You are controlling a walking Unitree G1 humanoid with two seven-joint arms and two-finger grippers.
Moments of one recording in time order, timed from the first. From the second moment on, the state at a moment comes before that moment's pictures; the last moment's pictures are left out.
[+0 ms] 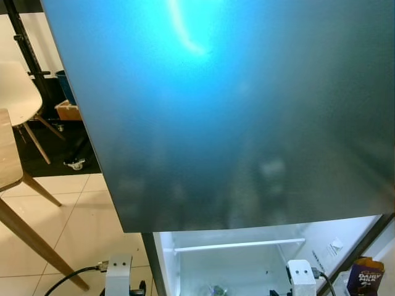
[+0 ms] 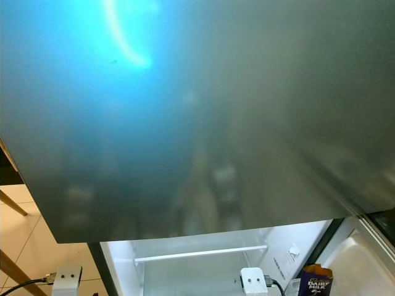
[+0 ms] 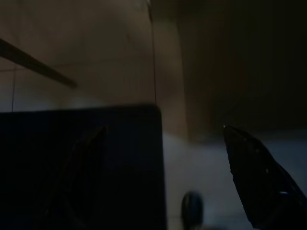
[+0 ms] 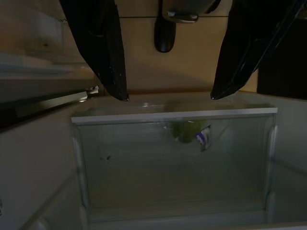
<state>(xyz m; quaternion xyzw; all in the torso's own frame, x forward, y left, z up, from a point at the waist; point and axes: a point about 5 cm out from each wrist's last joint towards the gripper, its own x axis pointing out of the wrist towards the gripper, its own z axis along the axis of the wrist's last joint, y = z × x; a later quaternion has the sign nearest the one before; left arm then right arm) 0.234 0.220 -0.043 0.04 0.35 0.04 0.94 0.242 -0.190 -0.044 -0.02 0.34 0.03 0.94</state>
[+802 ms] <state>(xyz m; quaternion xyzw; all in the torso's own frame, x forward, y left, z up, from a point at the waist) 0.226 0.219 -0.049 0.05 0.37 0.02 0.93 0.222 -0.200 -0.059 -0.04 0.40 -0.02 0.92</state>
